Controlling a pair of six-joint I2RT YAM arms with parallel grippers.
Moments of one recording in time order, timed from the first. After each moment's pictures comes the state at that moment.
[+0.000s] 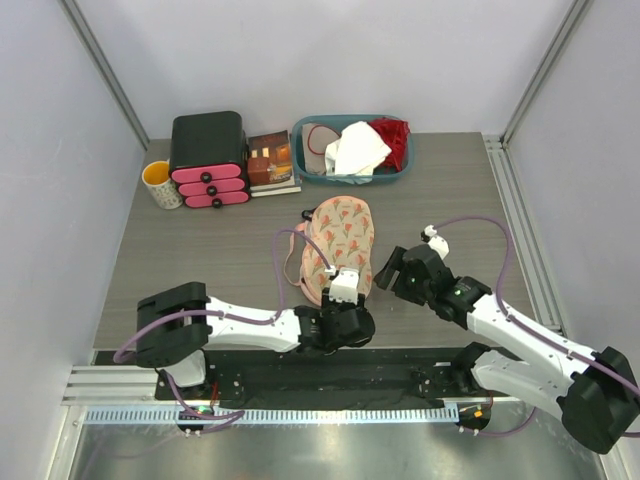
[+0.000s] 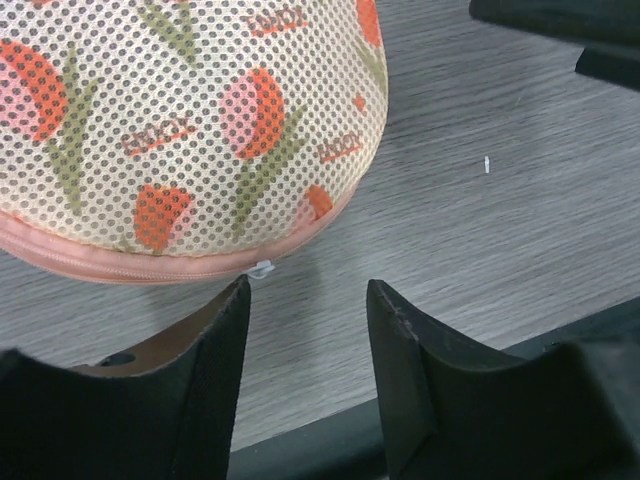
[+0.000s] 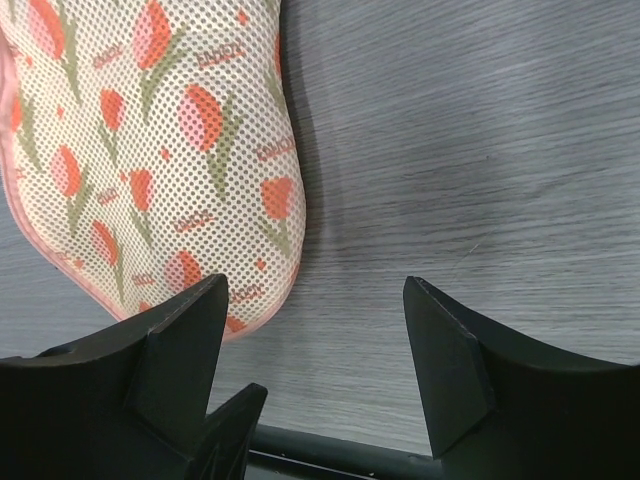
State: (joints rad) left arm -1.39 1.64 0.89 -0.16 -0.70 -0.94; right arm 0.65 0.94 0.54 -0.39 0.20 0.94
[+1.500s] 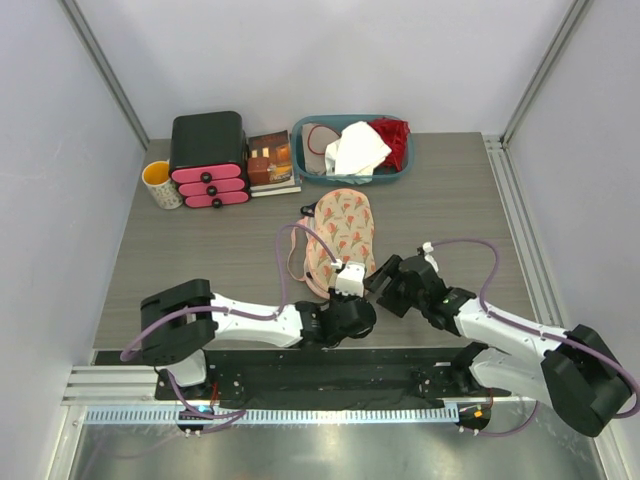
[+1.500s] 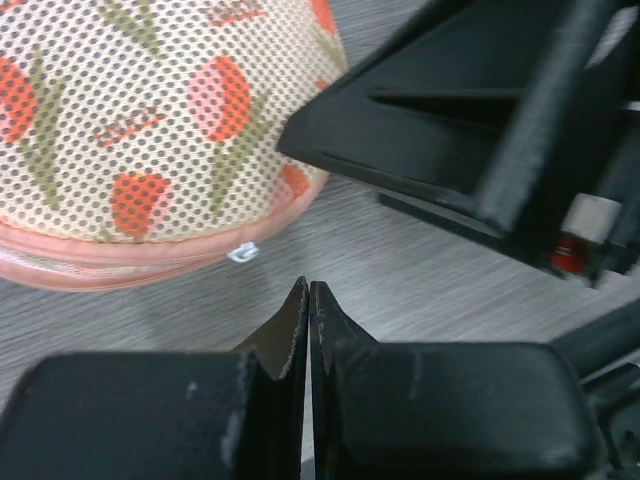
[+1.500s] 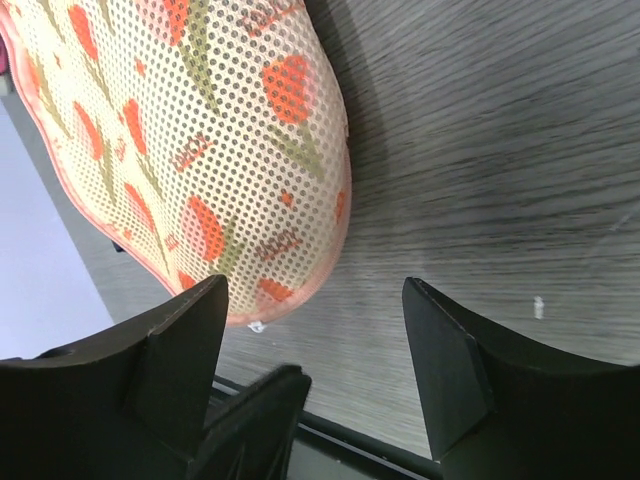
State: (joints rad) left arm -1.34 1.67 0.90 -0.03 -0.66 -0.84; right arm 0.65 1.05 0.36 -0.05 0.03 1.25
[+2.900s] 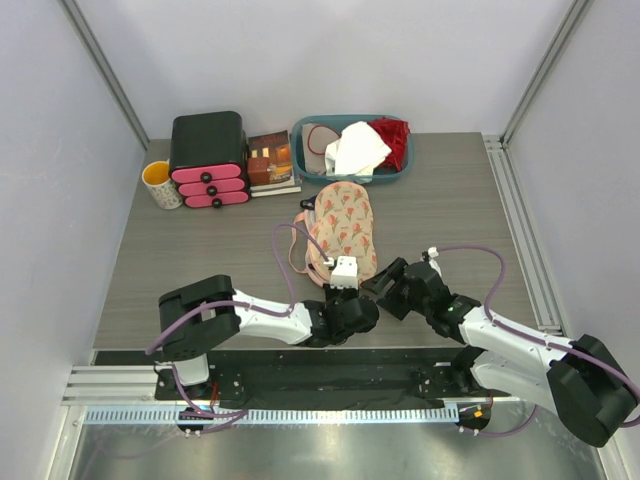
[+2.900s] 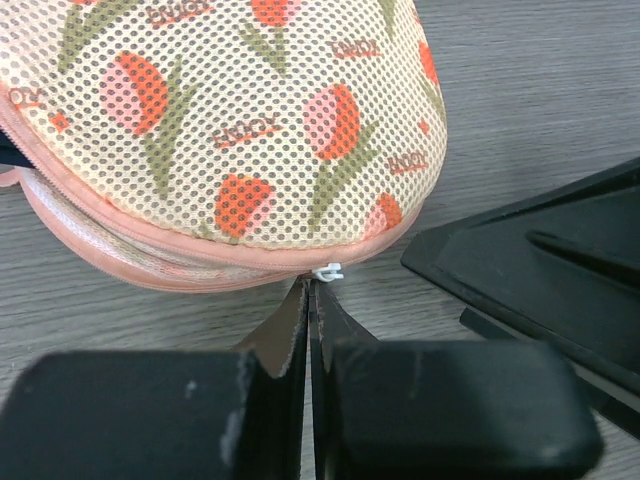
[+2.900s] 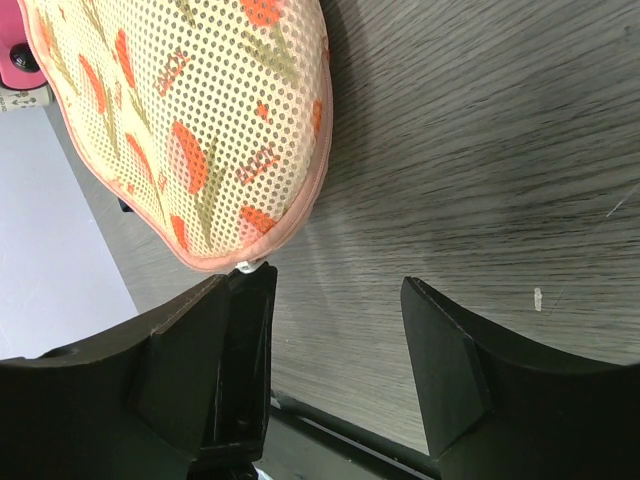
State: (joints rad) left arm -1.31 1.77 0.90 0.07 -0.89 -0.87; right arm 0.65 0.99 0.29 0.02 0.02 1.31
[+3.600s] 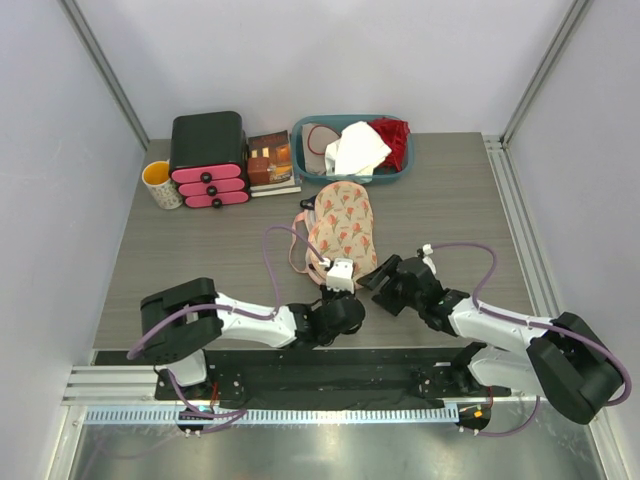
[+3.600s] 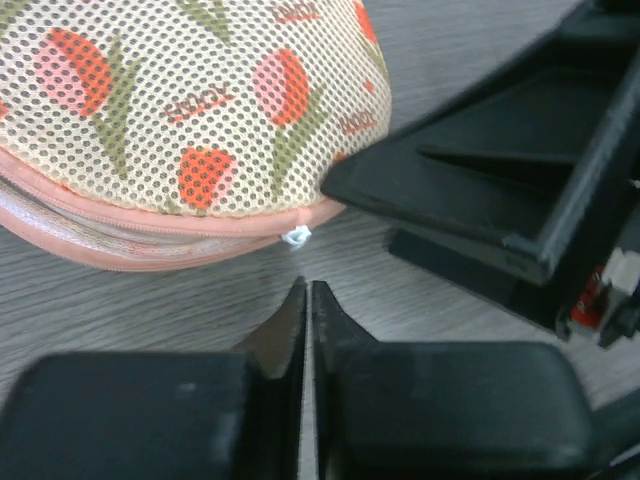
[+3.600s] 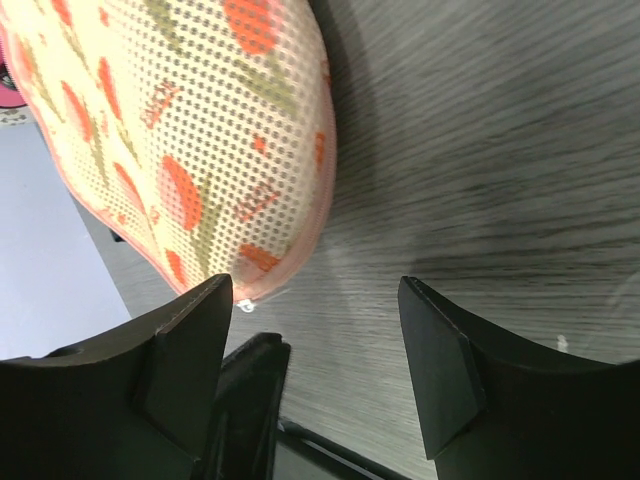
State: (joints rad) left arm -1.30 1.68 0.79 0.22 -0.74 -0.79; right arm 0.65 1.14 0.32 0.11 0.03 1.33
